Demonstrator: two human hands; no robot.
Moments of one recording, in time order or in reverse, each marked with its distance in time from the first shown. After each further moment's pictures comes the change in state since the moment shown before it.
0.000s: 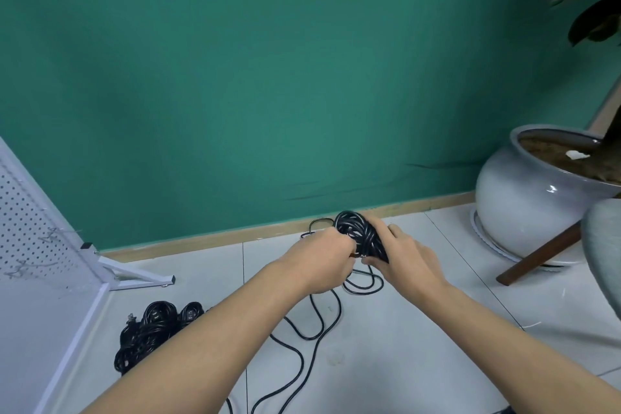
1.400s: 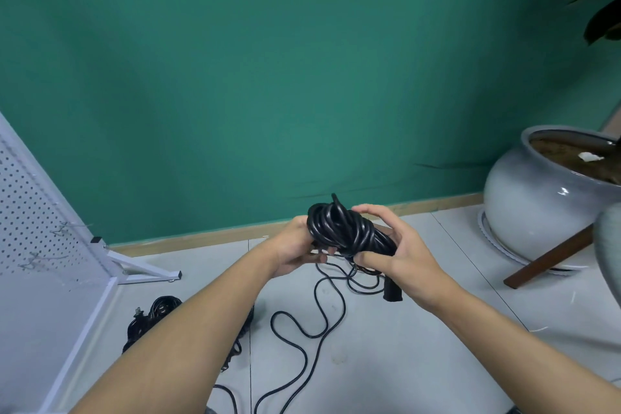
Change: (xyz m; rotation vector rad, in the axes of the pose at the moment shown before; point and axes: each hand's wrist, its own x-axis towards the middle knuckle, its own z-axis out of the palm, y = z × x) left_hand 0.004 -0.054 0.012 -1.393 -0.011 -0.338; right_hand -0.022 -0.046 -0.044 1.195 -0.144 -0.091
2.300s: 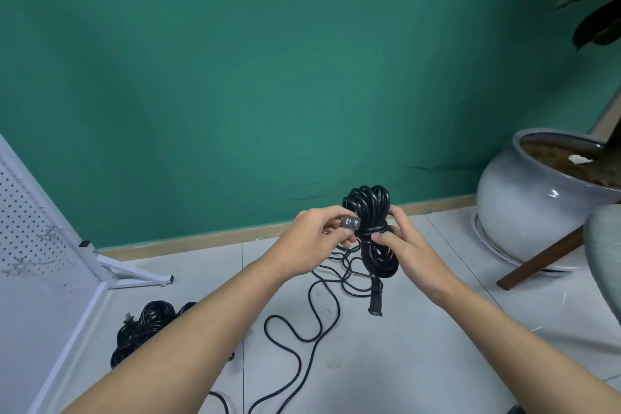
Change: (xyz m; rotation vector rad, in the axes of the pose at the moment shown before) left_hand -0.006 0.016 0.027 0.542 0.101 0.409; right_hand 0.010 0.012 -0.027 -0.092 0.135 0.139
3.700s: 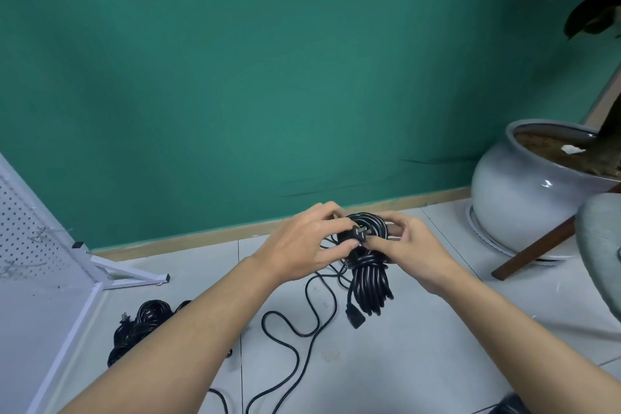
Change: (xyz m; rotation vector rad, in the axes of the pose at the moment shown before) left_hand -0.003 -0.012 0.003 0.580 -0.011 0.342; right_hand 0.002 0.002 -0.008 -0.003 0.034 0.108
